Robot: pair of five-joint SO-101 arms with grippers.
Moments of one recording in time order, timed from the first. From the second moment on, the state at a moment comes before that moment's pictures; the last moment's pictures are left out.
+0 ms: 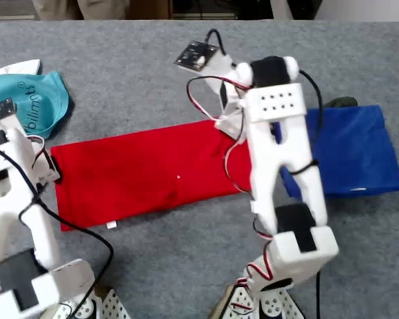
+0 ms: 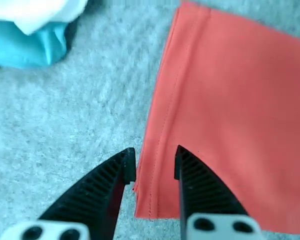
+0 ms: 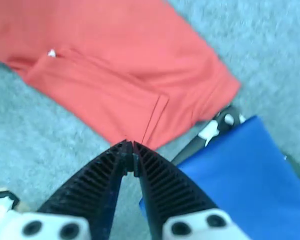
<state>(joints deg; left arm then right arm) -30.2 -10.7 26.8 74.9 -8.1 -13.3 6.4 -19.0 101.2 35.6</state>
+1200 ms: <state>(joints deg) -31.8 19.2 12.8 73.6 -8.7 -13.1 -3.6 -7.4 100.1 35.6</state>
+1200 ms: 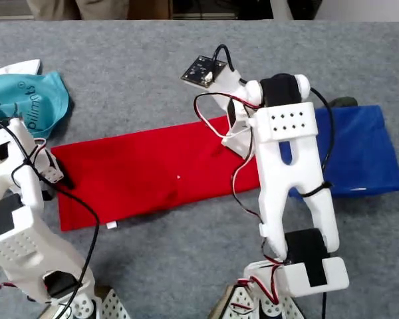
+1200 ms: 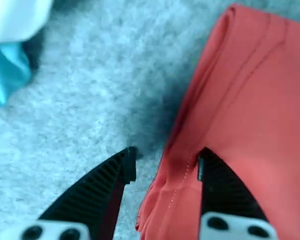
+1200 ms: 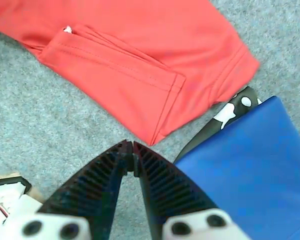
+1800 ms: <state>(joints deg) -27.5 29.3 3.6 79.3 -3.0 -13.1 -3.8 -7.4 99.6 35.6</state>
